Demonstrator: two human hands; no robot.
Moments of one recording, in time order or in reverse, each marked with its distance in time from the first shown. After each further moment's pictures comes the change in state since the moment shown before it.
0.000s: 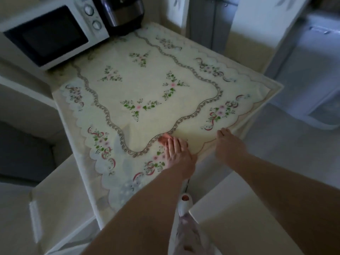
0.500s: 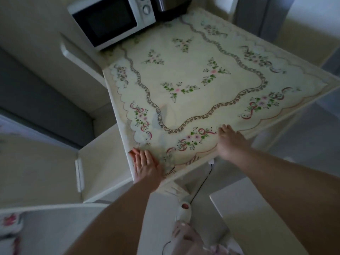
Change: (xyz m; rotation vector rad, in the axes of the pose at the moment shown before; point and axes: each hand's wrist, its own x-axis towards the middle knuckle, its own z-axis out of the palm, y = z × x) left_hand -0.130 -0.162 -0.005 -0.096 -0.009 -0.488; right_hand -0.029 -0.083 0.020 -0.085 -0.058 -0.219
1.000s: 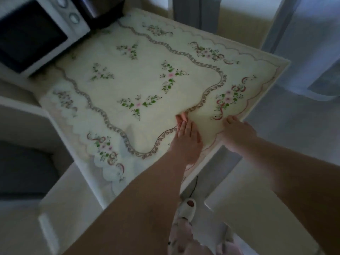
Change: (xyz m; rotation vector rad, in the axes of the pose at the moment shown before) left_hand 0.090 0.196 -0.004 0.426 -0.027 0.860; right_hand 0.032 0.069 -0.009 0.063 -0.023 0.341
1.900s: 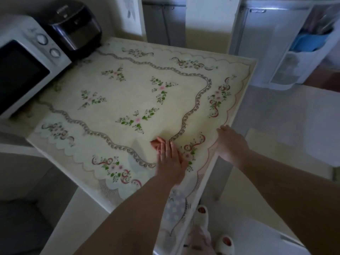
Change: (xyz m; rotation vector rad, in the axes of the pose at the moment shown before) left_hand -0.055 -0.086 0.035 -0.111 0.016 0.021; right_hand -0.061 -0.067 0.010 0.266 0.149 0.216
